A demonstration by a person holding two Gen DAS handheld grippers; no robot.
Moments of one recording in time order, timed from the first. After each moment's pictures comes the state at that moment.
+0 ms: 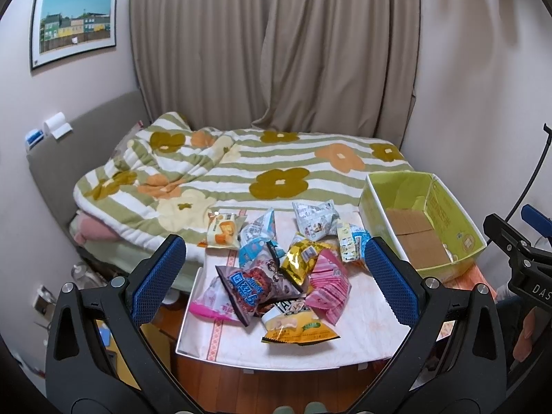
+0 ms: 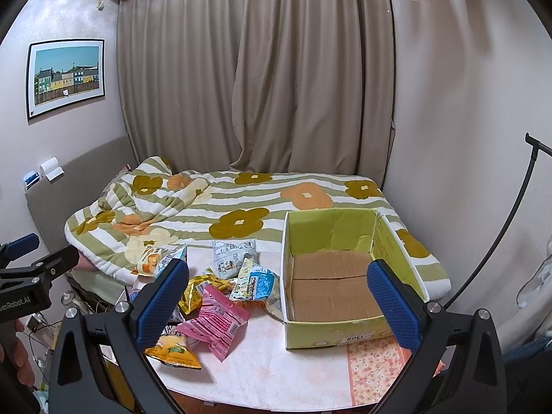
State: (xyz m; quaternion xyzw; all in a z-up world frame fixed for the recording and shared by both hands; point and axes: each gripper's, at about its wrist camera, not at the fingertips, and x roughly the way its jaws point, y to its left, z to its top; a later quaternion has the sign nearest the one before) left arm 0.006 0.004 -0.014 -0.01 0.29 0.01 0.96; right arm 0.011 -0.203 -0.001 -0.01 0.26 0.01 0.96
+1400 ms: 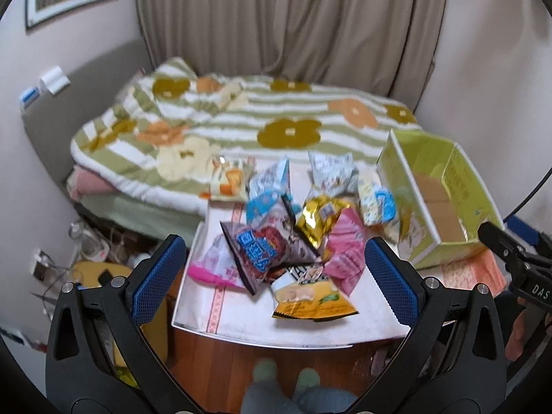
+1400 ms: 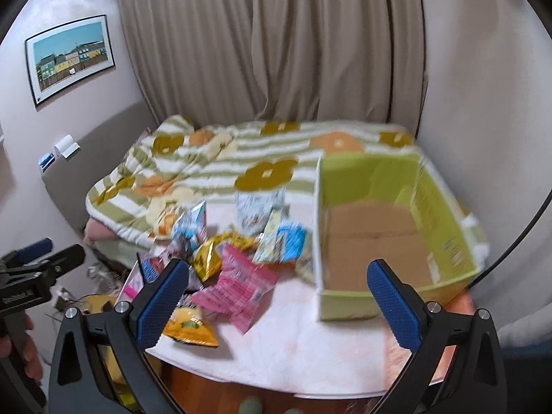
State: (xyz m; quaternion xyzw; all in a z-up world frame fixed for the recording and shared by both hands) left arm 0.054 0.030 -0.066 -0.04 0.40 0.02 0.91; right arm 0.060 -0.195 -0.055 0.04 0.38 0.08 0.92
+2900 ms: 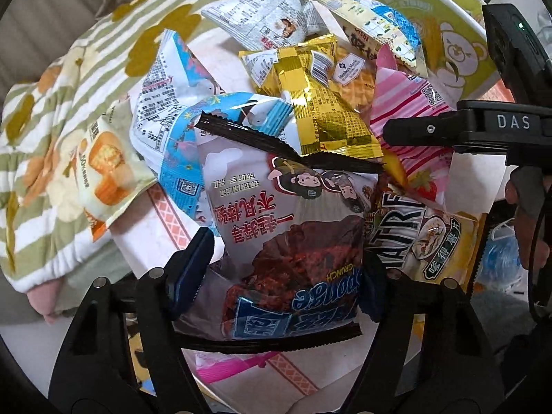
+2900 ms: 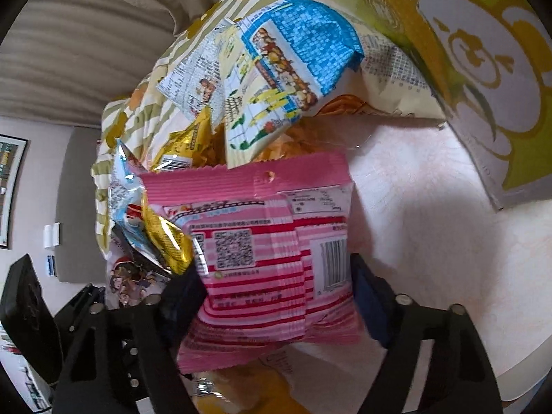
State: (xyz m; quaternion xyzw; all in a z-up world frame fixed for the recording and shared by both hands) left arm 0.209 0.028 -0.245 0.19 0.58 -0.25 0.75; right arm 0.162 -0.174 -0.267 0.33 0.58 0.02 0.74
